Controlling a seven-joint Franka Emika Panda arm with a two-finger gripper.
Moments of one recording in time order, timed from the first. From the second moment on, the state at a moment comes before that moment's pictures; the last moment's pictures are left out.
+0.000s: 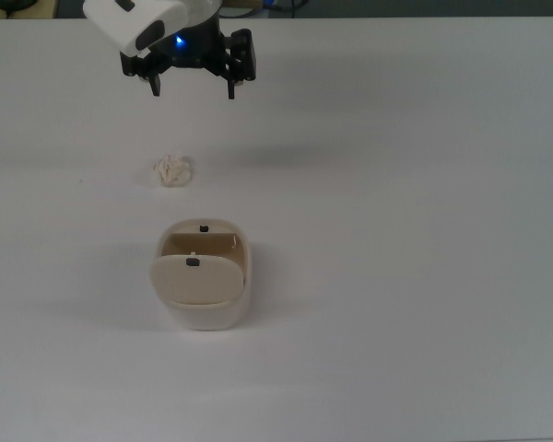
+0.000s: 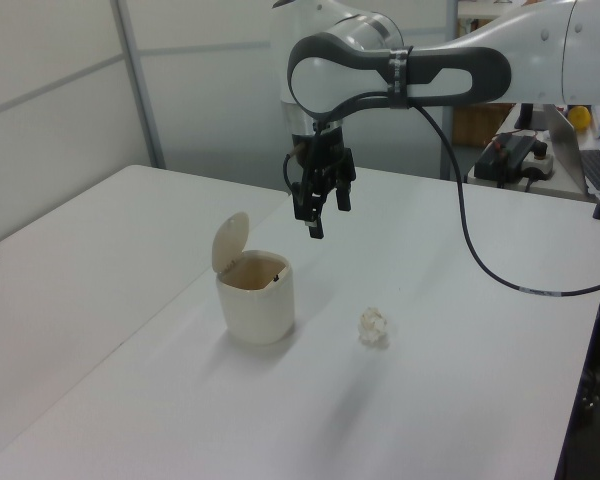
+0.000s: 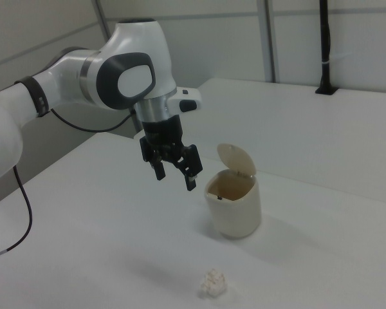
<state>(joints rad) 0.06 0.20 -0.08 -1.44 -0.02 1.57 0.00</state>
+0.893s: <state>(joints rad) 0.01 0.31 -0.08 -1.59 -0.02 1.68 -0.14</state>
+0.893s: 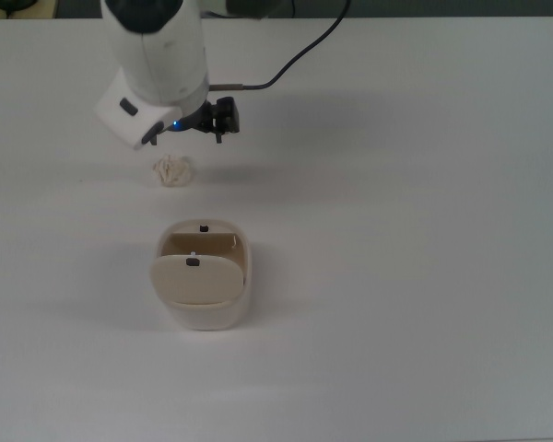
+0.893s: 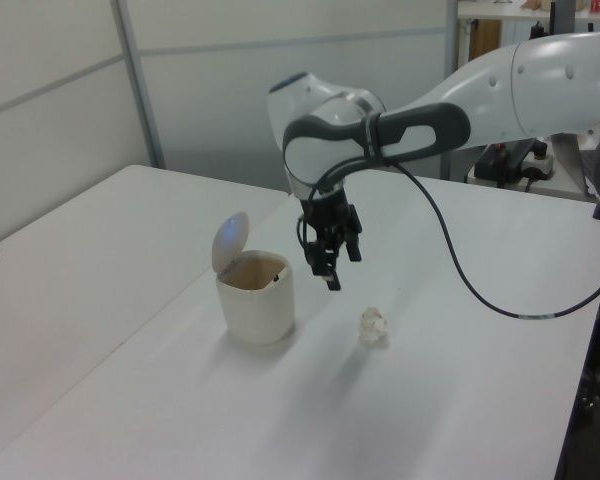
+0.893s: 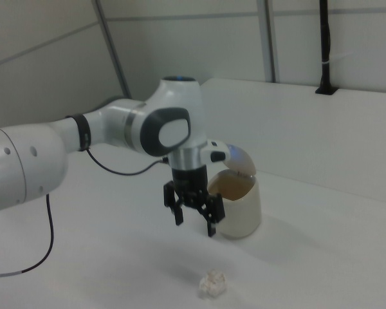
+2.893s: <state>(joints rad) -0.04 0.40 -0.09 -1.78 -0.10 1.93 -0.23</state>
